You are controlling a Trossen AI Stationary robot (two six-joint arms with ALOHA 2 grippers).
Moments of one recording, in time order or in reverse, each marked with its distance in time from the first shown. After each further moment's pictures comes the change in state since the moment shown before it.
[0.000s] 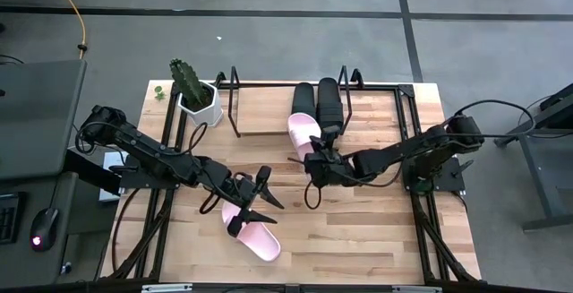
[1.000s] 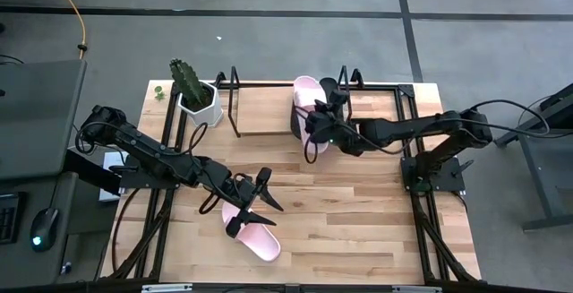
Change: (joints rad) left arm 0.000 0.001 0.000 -0.001 0.029 0.000; right arm -0.231 -0.102 0.107 0.023 -0.035 -0.078
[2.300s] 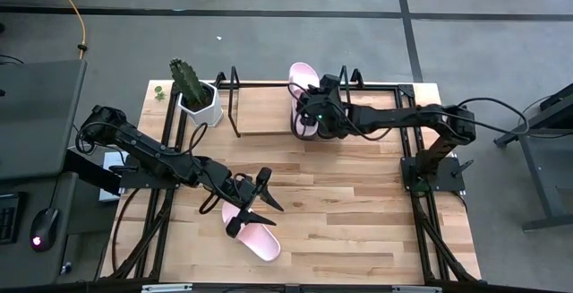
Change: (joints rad) left arm 0.000 0.000 0.000 0.002 -0.001 0.000; right arm -0.181 0.124 0.001 0.251 -0.108 -0.112
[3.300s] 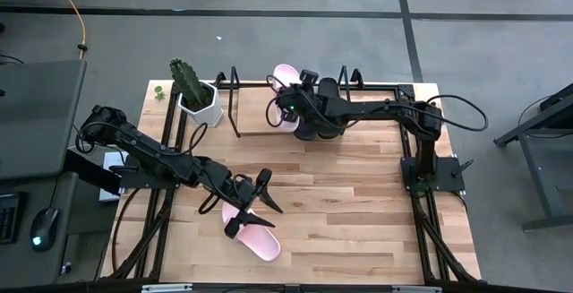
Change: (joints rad) left arm 0.000 0.000 0.000 0.001 0.026 0.003; right arm -0.060 0.282 0.306 -0.137 -0.082 0.113
